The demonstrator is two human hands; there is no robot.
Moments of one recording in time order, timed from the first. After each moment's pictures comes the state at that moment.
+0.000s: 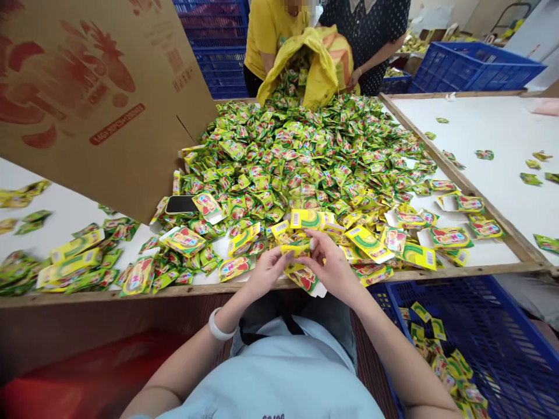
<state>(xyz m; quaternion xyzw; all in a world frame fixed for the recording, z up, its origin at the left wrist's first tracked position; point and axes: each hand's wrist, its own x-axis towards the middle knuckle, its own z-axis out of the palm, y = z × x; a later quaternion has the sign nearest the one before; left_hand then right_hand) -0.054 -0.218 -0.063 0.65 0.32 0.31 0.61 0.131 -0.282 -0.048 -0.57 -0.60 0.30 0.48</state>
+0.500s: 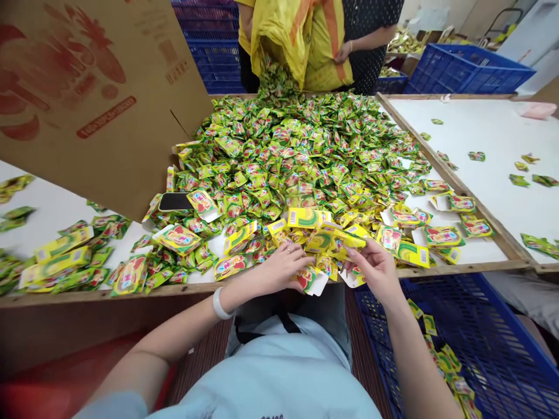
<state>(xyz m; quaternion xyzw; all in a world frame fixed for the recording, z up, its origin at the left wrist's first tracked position) -0.042 -0.204 -0.058 0.98 0.11 0.07 0.16 0.186 -0.323 -0.047 -0.56 -0.42 0.38 0.61</state>
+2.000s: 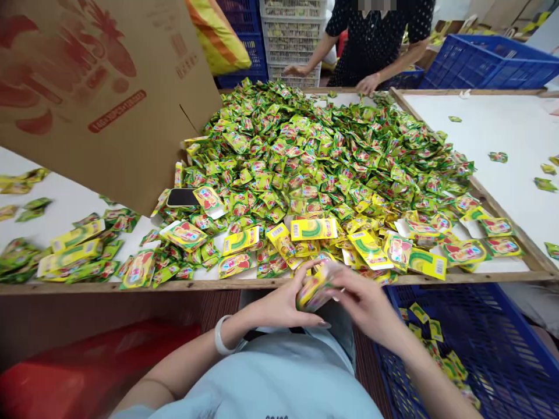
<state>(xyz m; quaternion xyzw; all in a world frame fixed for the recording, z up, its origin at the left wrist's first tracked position) -0.054 -0.259 -0.053 0.74 0.21 0.13 0.62 0.162 -0.345 -0.030 -0.56 -0.68 0.26 0.40</state>
